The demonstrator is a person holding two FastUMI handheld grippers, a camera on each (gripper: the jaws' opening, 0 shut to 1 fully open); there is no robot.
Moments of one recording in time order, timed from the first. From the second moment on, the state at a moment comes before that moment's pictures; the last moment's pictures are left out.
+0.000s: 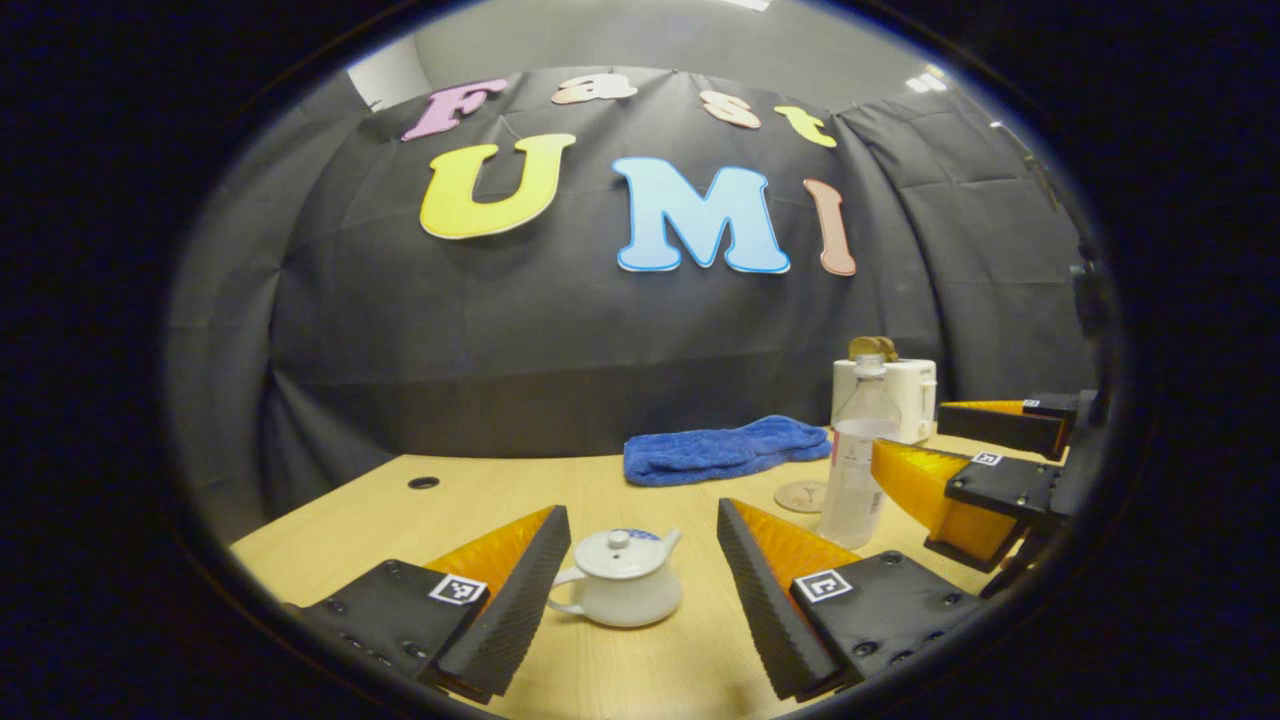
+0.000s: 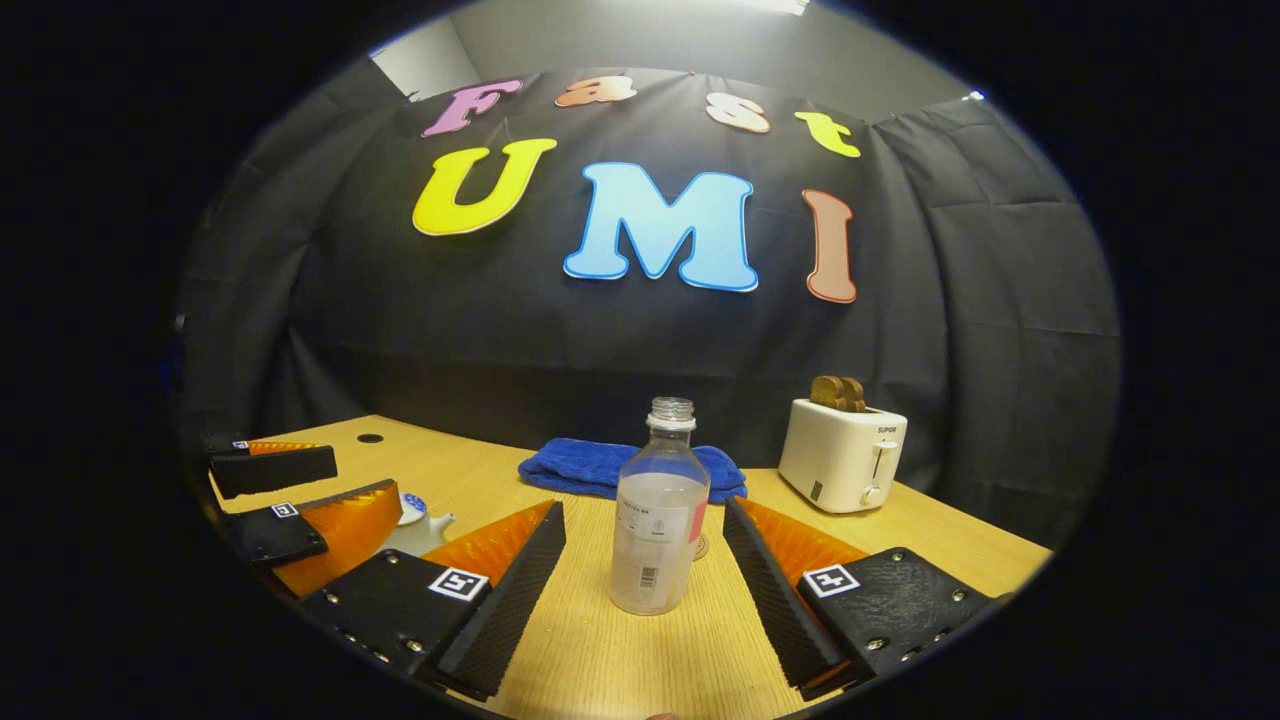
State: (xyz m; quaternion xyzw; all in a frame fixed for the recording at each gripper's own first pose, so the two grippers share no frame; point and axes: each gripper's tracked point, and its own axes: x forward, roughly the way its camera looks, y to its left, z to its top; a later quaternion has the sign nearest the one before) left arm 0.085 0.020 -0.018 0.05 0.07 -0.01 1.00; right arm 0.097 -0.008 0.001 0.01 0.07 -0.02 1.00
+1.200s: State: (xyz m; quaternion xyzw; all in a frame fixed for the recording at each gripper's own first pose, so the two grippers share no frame) left arm 0.150 0.024 -0.058 0.03 0.15 -0.05 0.99; right arm 0.153 -0.014 -0.055 0.05 0.17 -0.02 0.98
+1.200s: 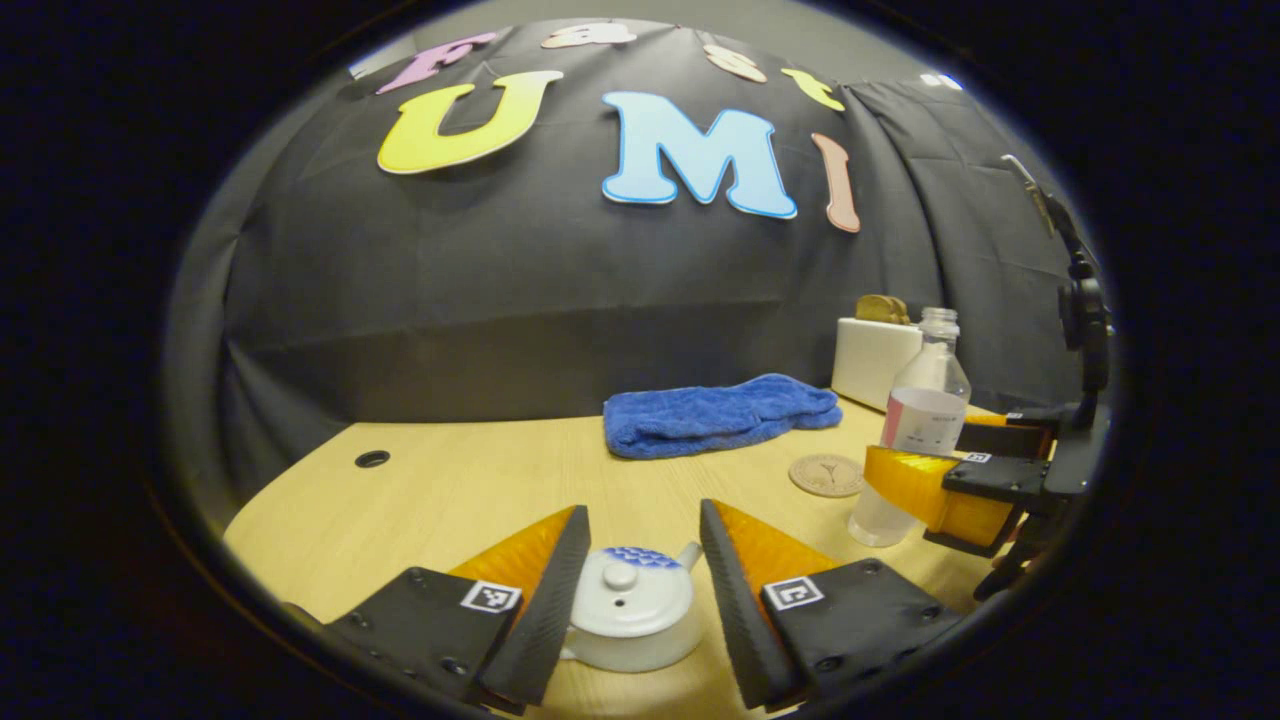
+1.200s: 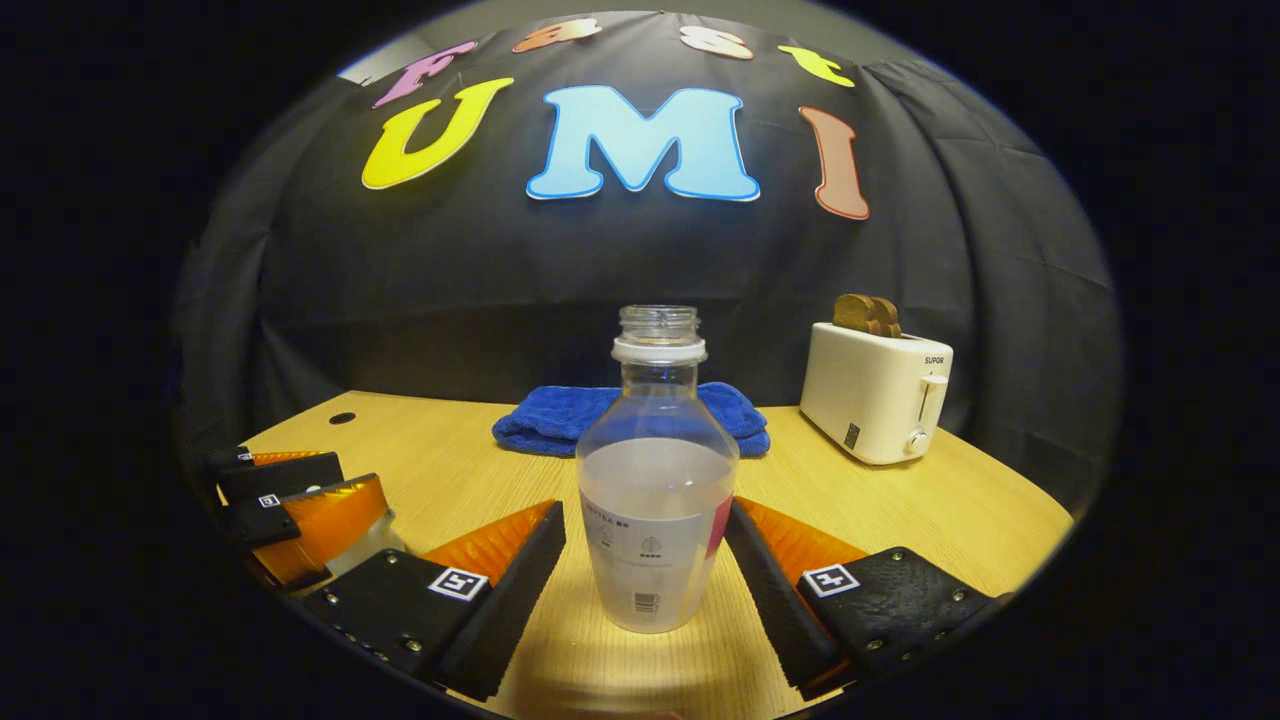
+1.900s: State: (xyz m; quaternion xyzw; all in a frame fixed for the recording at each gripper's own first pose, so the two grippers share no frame) left arm 0.146 0.032 -0.058 0.04 0.15 -0.04 0.99; right arm 0.154 -0.007 -0.071 0.04 0.19 0.00 0.98
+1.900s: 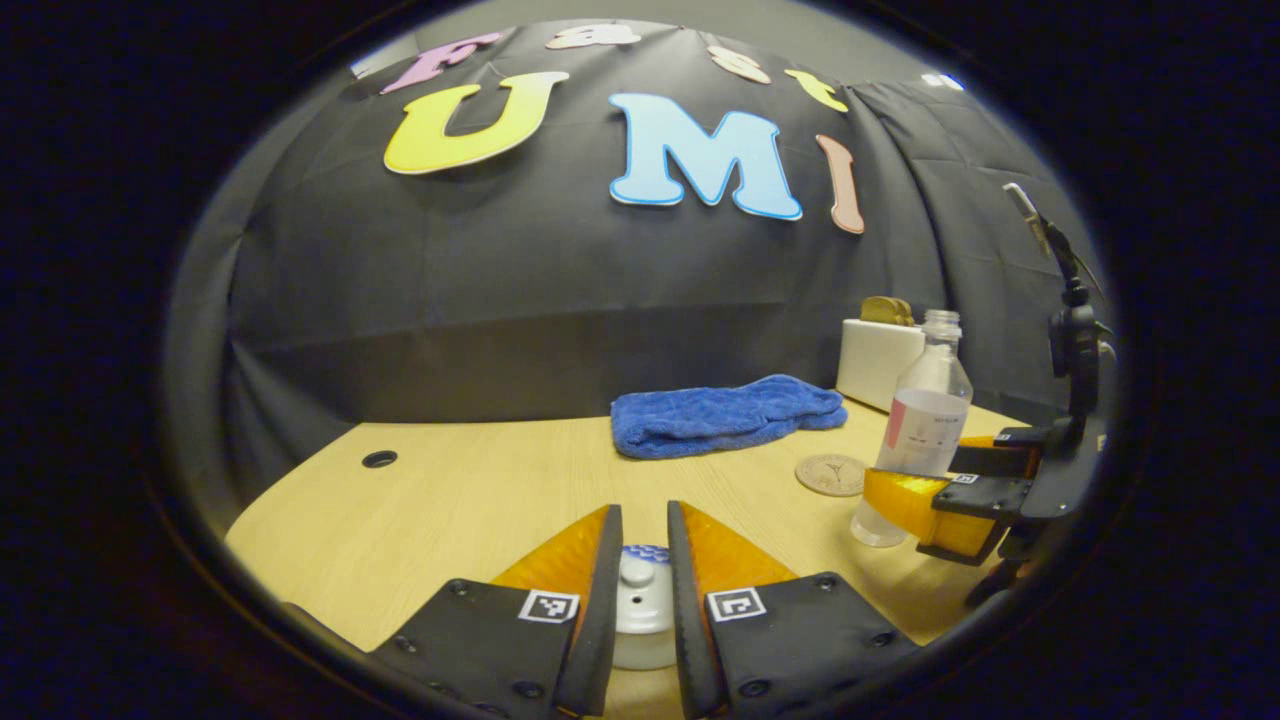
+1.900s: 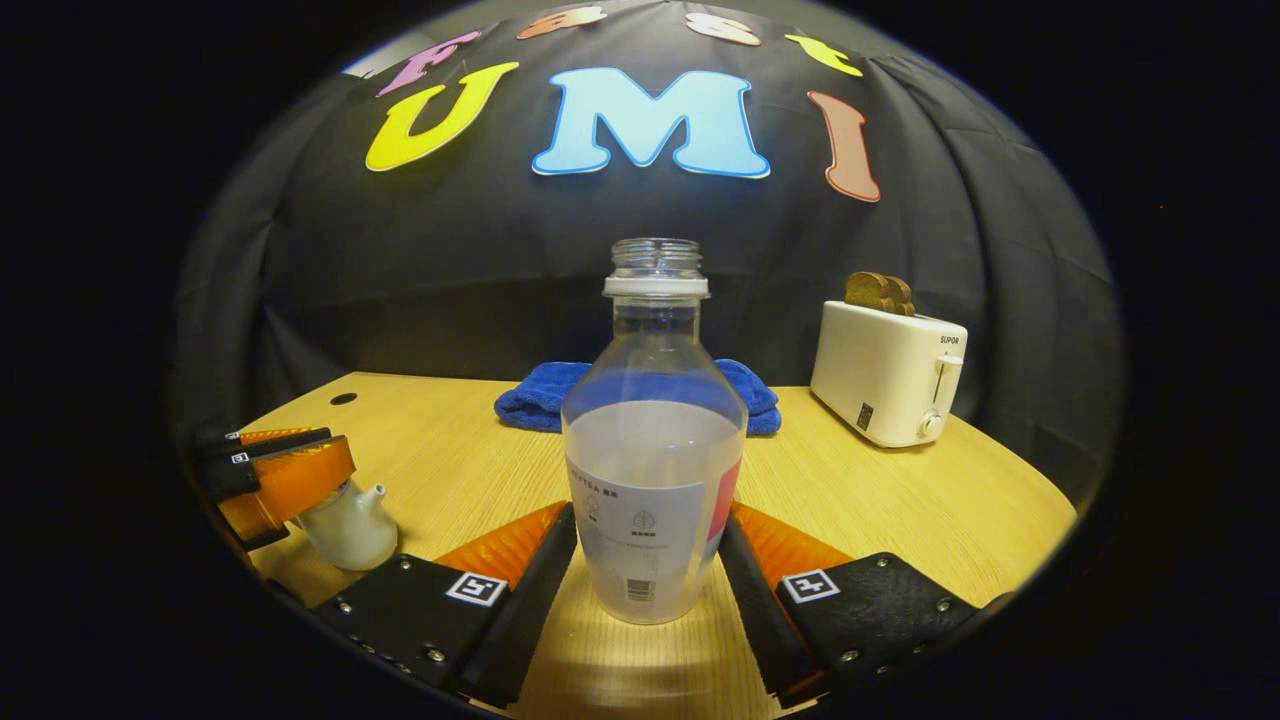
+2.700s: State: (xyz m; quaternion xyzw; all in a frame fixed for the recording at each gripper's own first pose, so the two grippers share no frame) left arm 0.146 0.040 -0.055 0.01 0.14 -0.03 0.99; right arm 0.155 -0.006 -0.073 0.04 0.20 0.00 0.98
